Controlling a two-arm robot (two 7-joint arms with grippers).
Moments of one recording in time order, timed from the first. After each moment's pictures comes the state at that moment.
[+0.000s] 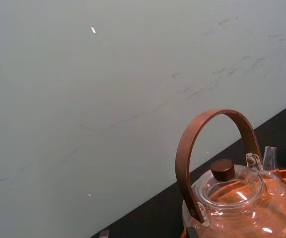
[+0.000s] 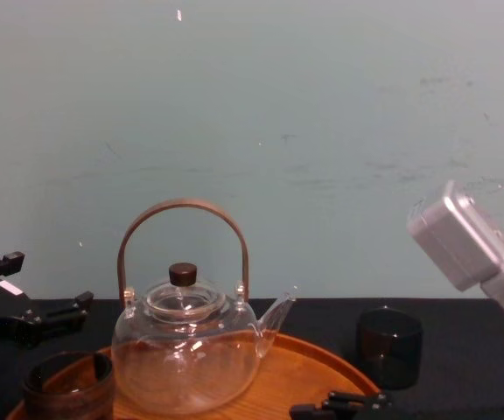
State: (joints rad) left arm -0.20 0.60 0.45 -1.41 -0.25 -0.12 0.03; right arm 0.31 0.51 -0.66 -1.49 0.30 0.14 0.64
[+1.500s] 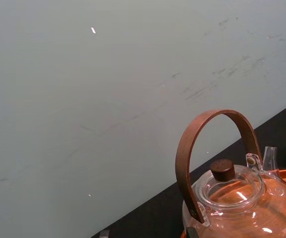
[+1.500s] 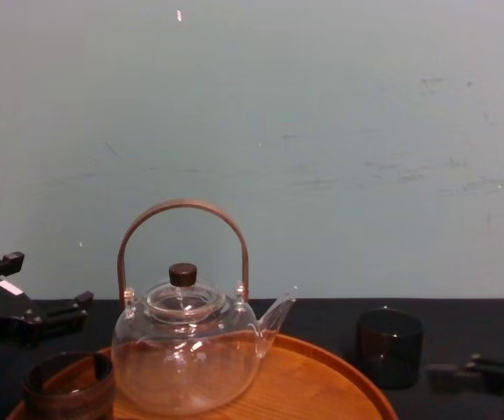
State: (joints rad) left arm -0.20 0.60 0.45 -1.41 -0.25 -0.12 0.03; right arm 0.11 0.72 -0.49 -1.68 0.44 0.06 0.61
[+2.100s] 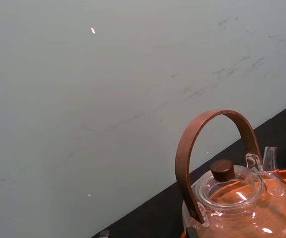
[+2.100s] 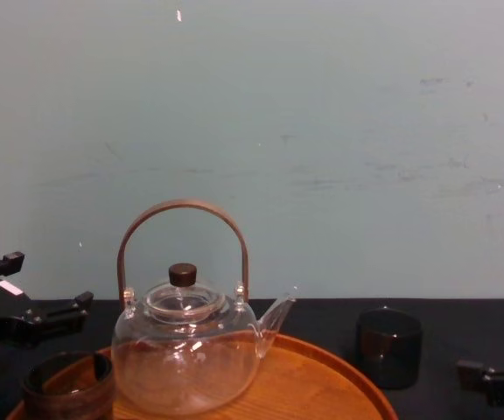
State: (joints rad) left arm -0.20 0.60 0.45 -1.41 -0.25 -0.12 0.03; right arm 0.06 0.67 -0.34 -1.68 0.44 0.16 0.38
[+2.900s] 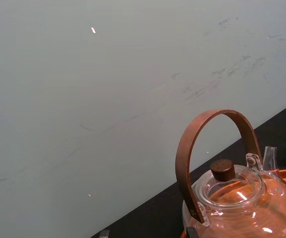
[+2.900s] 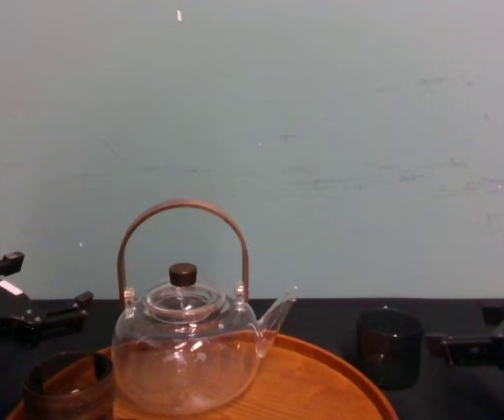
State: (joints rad) left arm -0.20 0.60 0.45 -1.41 -0.25 -0.12 0.03; right arm 0.23 0.51 -0.36 -1.52 0.35 0.32 0.33
